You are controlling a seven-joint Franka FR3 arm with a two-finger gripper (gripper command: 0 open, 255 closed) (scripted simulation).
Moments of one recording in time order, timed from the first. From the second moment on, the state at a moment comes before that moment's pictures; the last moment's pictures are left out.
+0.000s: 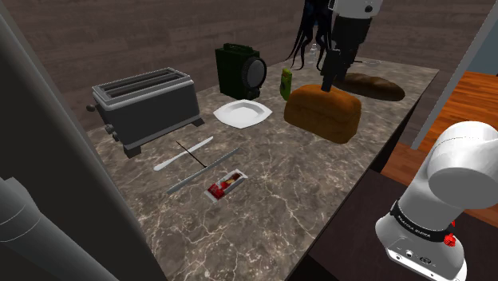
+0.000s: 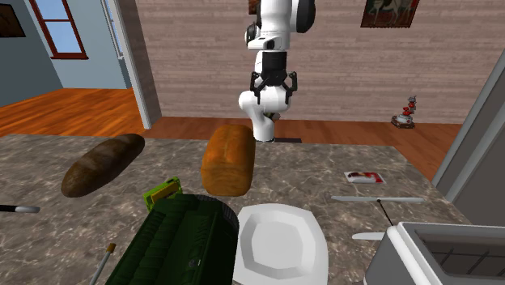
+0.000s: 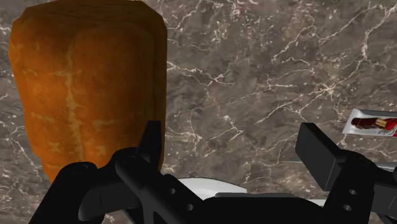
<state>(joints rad) 0.02 -0.83 0.04 -2.40 0.04 1.65 -0.02</state>
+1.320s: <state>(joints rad) -0.09 -0.10 -0.13 -1.86 0.05 1.71 -0.08</state>
